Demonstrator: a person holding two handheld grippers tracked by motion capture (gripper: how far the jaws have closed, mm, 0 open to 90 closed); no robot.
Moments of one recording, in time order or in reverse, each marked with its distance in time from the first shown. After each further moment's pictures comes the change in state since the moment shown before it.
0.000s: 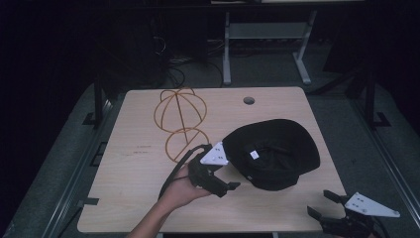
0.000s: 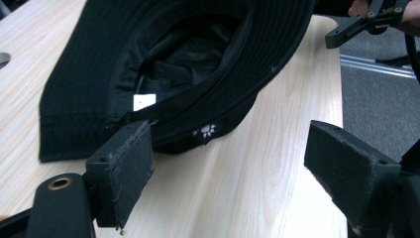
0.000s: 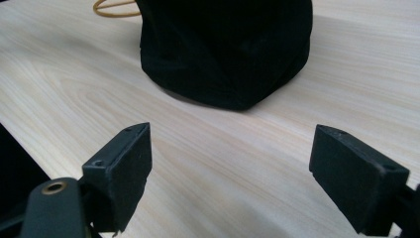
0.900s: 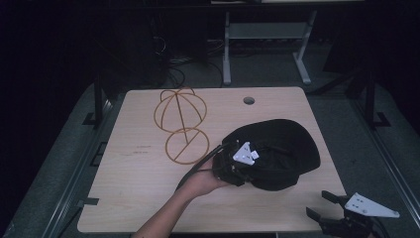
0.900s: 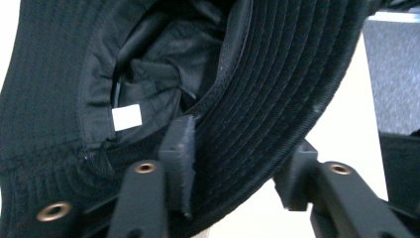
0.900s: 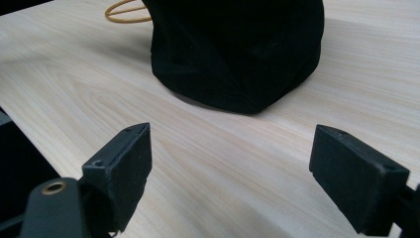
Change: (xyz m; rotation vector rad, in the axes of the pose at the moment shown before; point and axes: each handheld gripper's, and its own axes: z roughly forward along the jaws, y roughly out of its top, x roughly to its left) left arm 0.008 0.024 0.052 0.125 -0.055 0.117; right arm 0.001 -0.001 0.001 -0.012 0.034 0.013
